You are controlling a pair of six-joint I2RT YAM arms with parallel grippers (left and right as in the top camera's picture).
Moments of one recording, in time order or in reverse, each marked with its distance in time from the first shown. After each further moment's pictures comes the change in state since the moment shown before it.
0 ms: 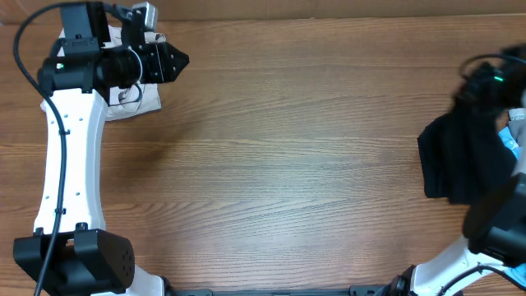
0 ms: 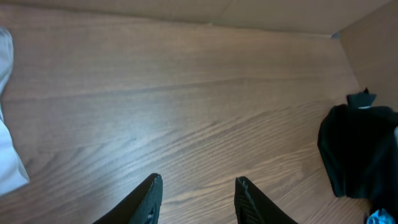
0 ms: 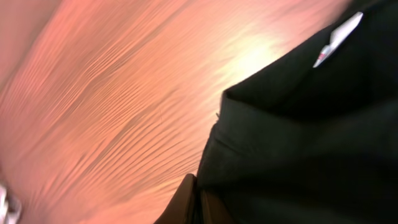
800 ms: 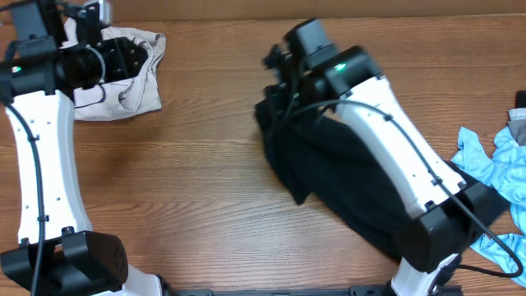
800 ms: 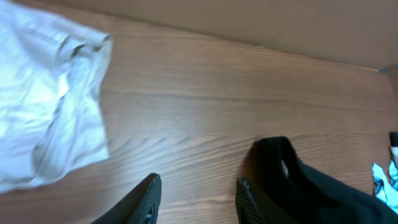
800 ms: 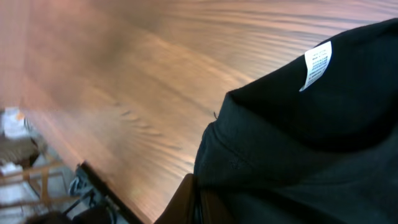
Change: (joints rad) left arm 0.158 0.000 0.063 -0.090 -0.082 0.011; right arm 0.940 0.000 0.087 0.006 -0.099 -0.009
